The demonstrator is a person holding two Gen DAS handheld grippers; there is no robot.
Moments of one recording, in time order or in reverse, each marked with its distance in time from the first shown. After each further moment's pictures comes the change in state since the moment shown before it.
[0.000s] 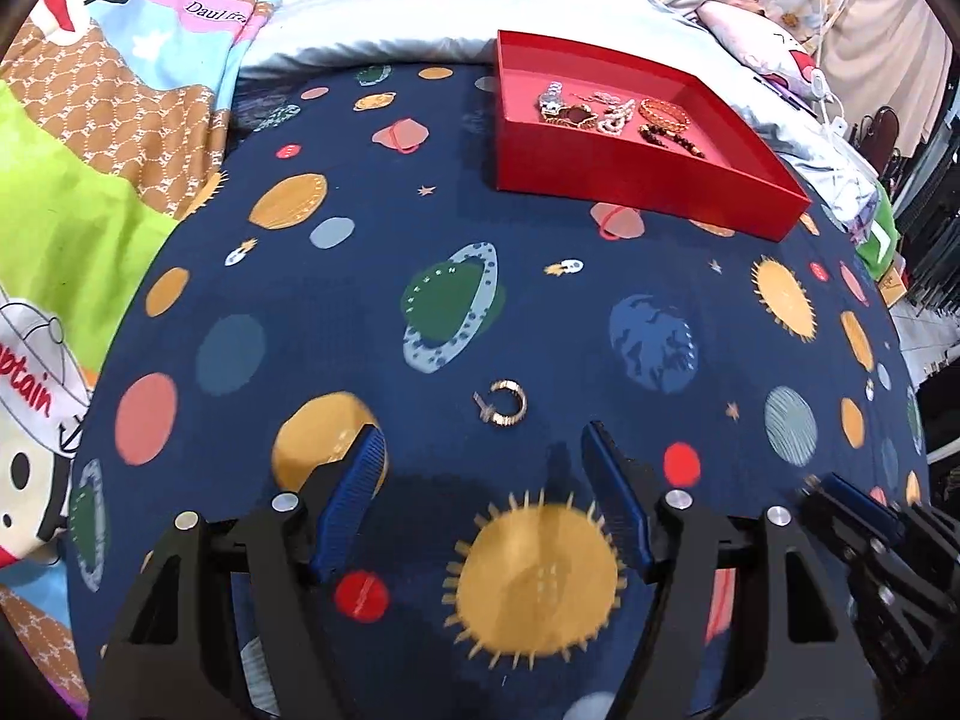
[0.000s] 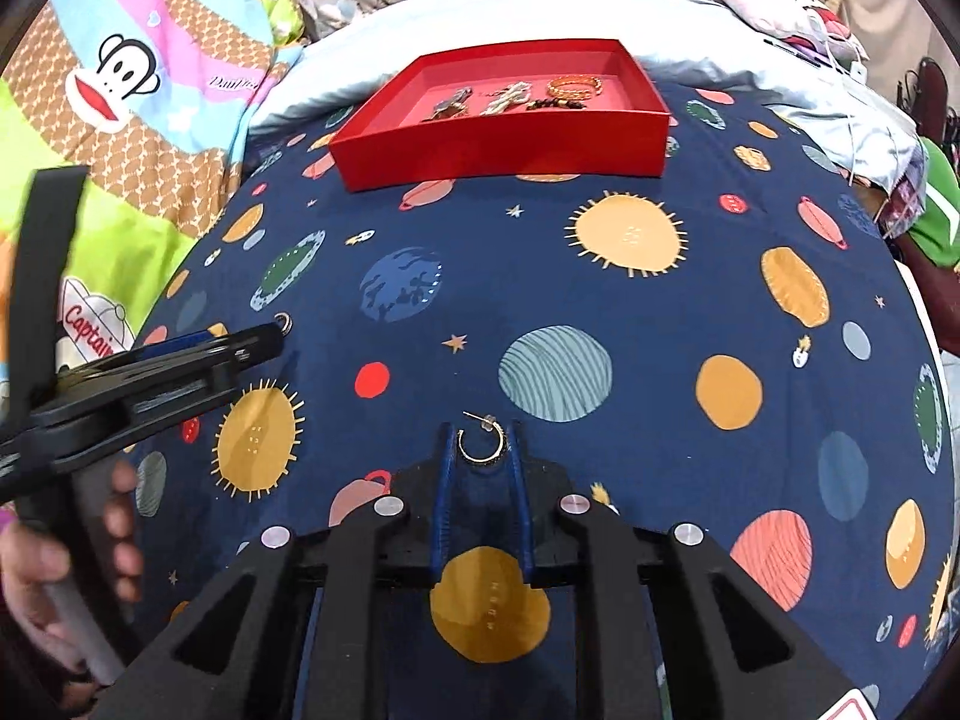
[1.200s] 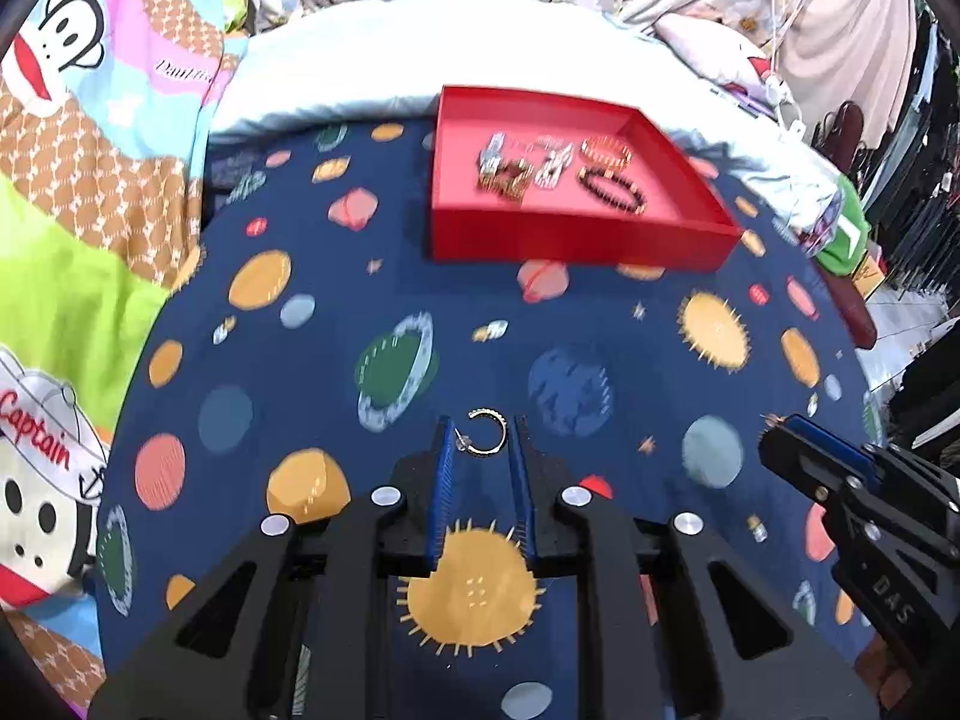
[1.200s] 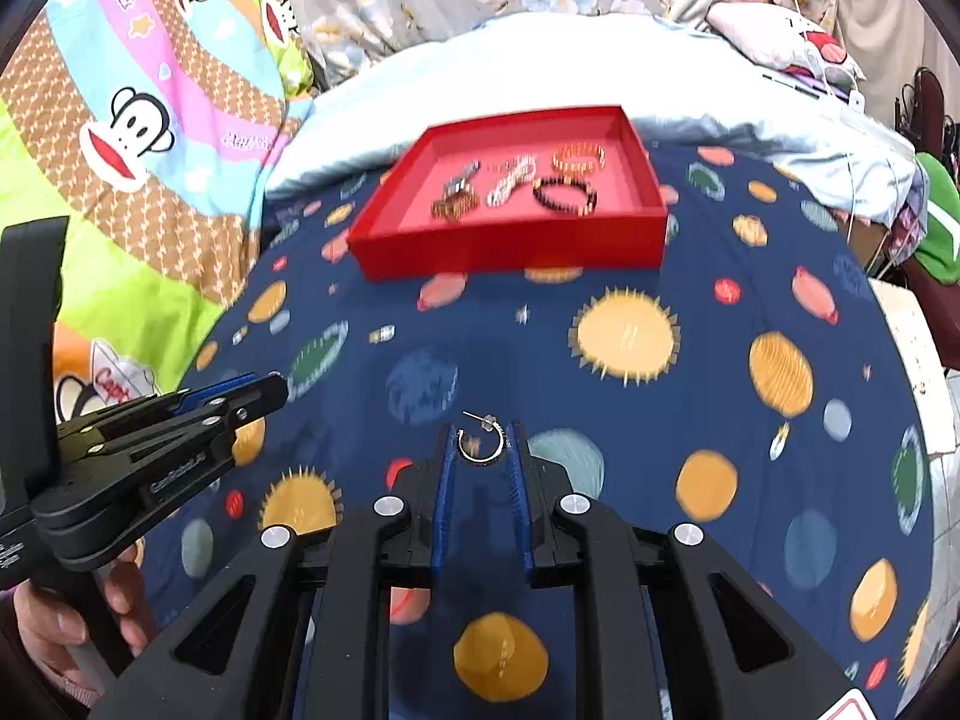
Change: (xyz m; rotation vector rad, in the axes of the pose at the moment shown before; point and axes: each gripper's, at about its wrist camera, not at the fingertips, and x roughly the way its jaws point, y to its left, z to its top) left arm -0.048 -0.025 0.026 0.065 -0.060 -0.057; right arm -0.029 -0.003 0.044 0.015 -0.103 0.044
